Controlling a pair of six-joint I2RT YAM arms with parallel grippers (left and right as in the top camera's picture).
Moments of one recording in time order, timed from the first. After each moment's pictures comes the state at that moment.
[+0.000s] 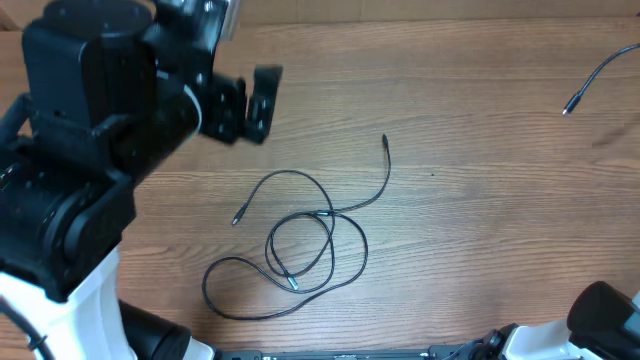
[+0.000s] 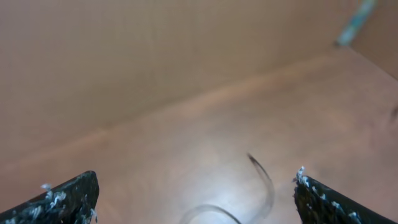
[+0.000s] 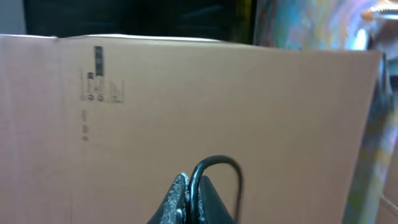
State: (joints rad) left arm -0.40 1.66 2.71 -1.52 -0.03 0.01; right arm -0.62 1.68 2.21 -0.20 -0.66 0.15
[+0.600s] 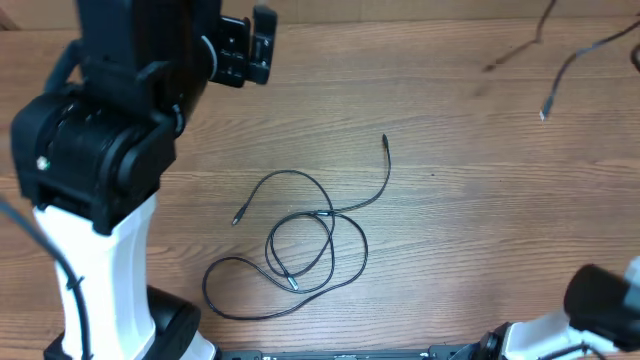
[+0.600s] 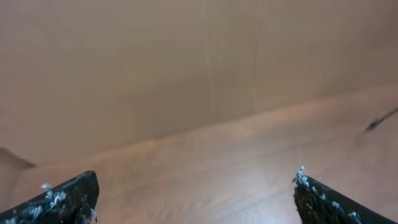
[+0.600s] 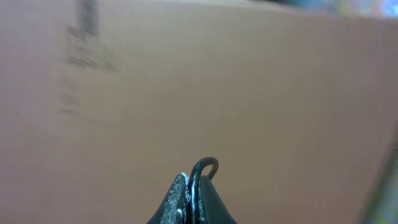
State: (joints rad) left arm -0.41 1.76 2.71 -1.43 -0.23 0.01; right arm -0.45 1.79 2.21 -0.22 -0.46 -0.03
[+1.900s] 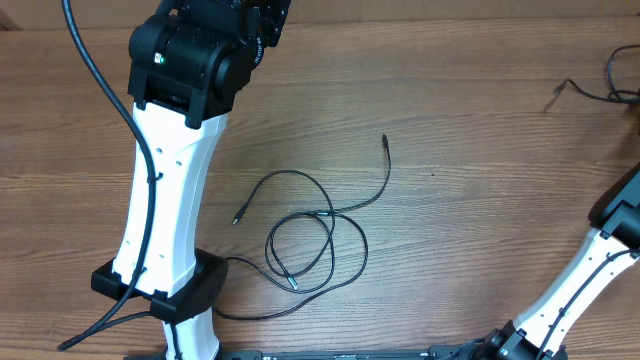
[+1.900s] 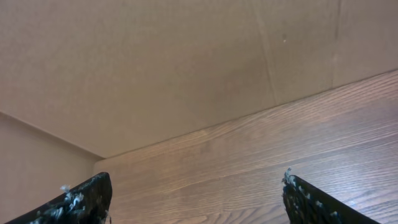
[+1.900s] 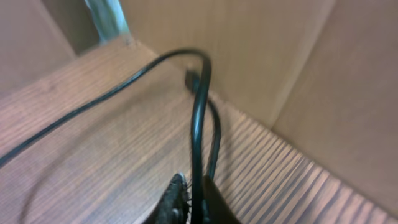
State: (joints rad) left arm -0.41 1.98 2.71 -1.29 -0.51 0.16; right arm -0.68 2.68 2.21 -0.05 0.08 0.10
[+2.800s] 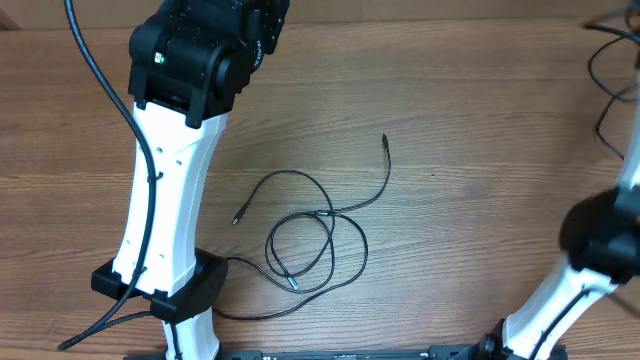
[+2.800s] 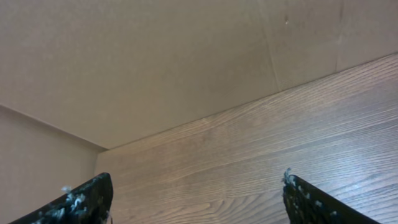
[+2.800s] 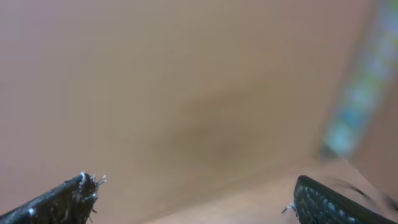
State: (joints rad) left arm -0.41 1.98 2.71 -1.34 -0.51 0.16; right arm -0.32 2.06 2.26 -0.47 -0.14 0.14
